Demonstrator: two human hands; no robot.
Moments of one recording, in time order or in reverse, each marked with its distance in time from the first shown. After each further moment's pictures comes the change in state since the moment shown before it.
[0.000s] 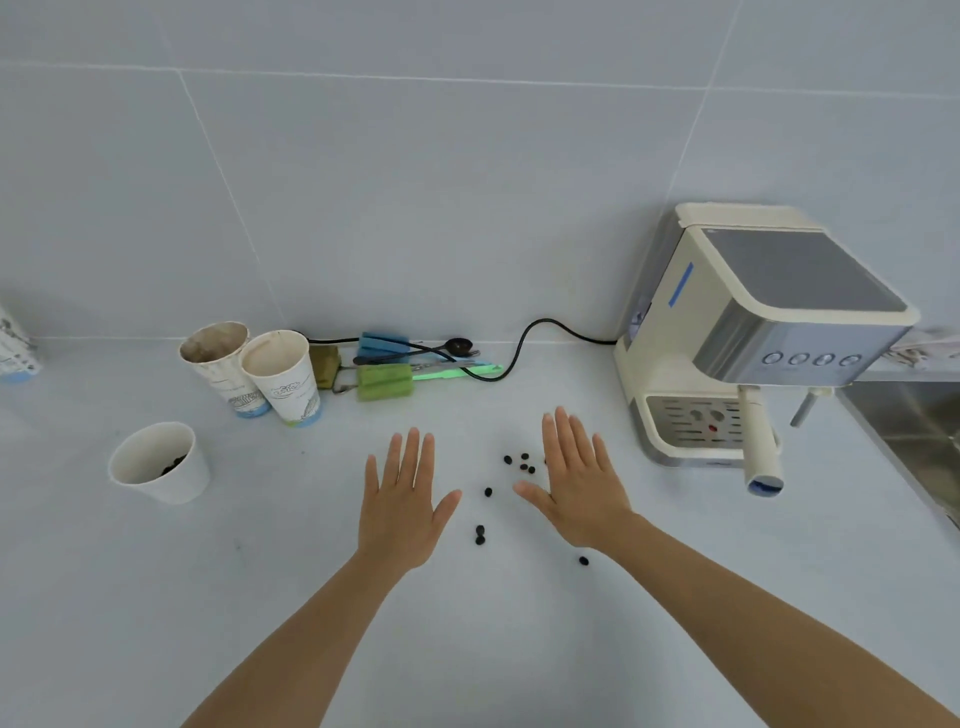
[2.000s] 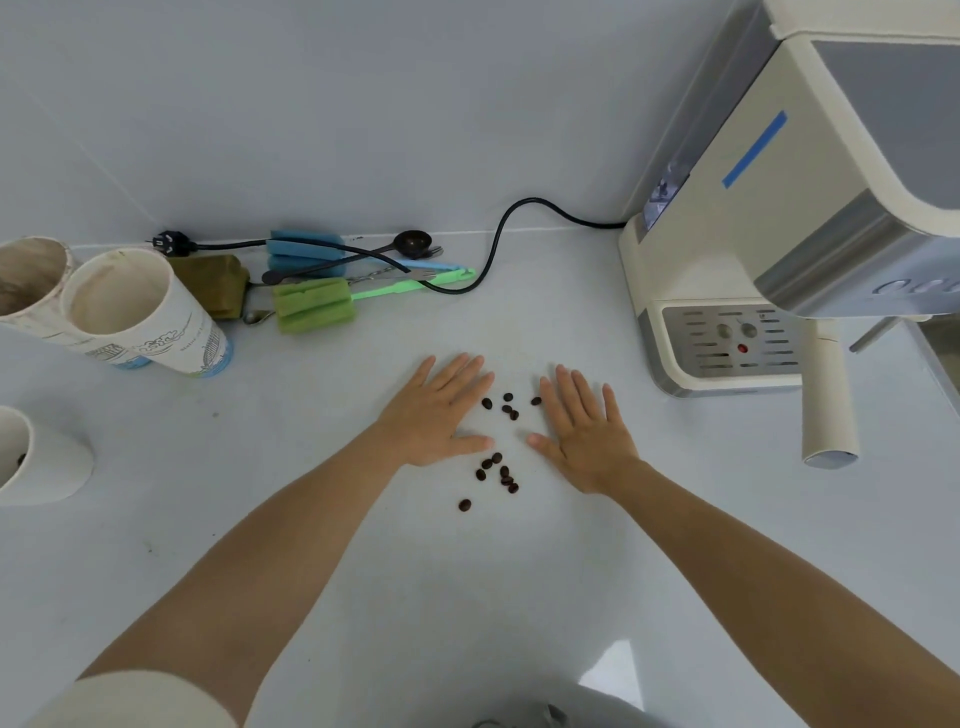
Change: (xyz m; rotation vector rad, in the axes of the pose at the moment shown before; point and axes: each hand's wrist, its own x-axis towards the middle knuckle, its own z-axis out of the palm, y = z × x) left_hand 0.125 0.027 0.040 0.178 -0.393 0.581; right_hand 0.071 0.065 0.075 -0.047 -0.284 0.059
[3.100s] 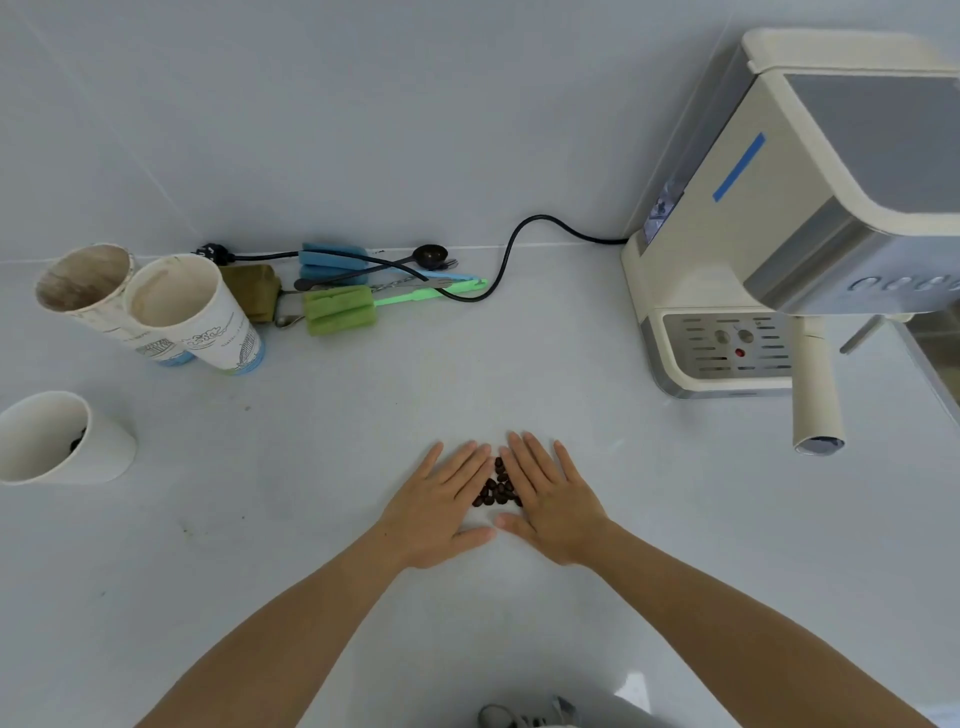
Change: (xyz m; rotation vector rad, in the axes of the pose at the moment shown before) left_hand -0.073 0.043 0.060 -0.062 0.016 0.030; right_hand -0.034 -0.045 0.053 -0.002 0.193 -0.149
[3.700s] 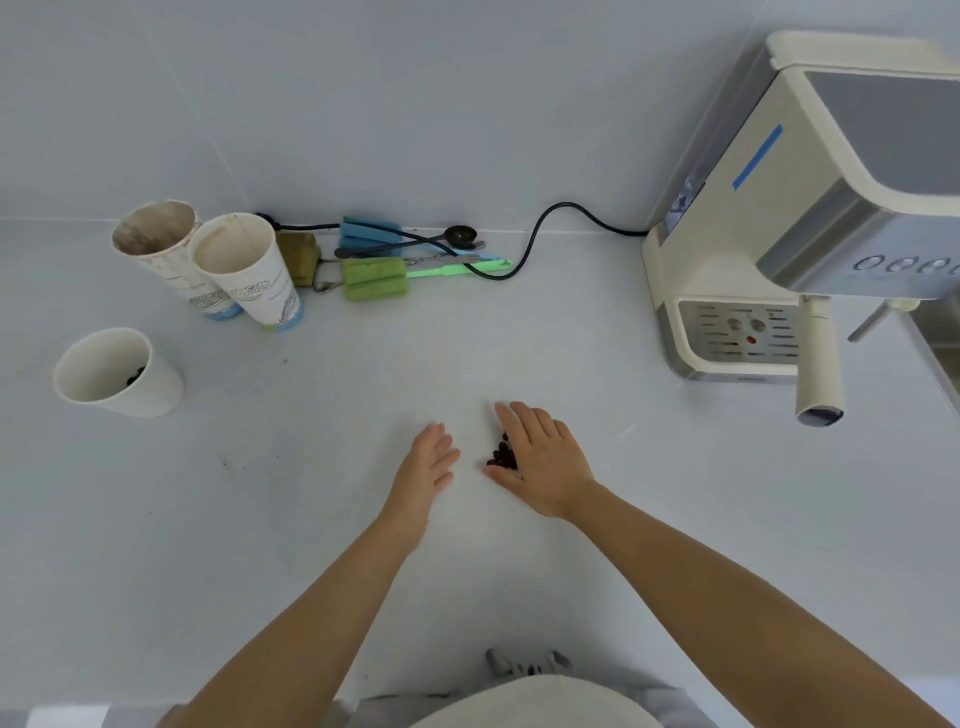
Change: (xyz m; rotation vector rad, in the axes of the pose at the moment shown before) left_hand -0.048 0.038 -0.027 -1.954 0.385 -0.735; right_hand -0.005 -0.036 -0.032 0.076 -0.001 -0.079
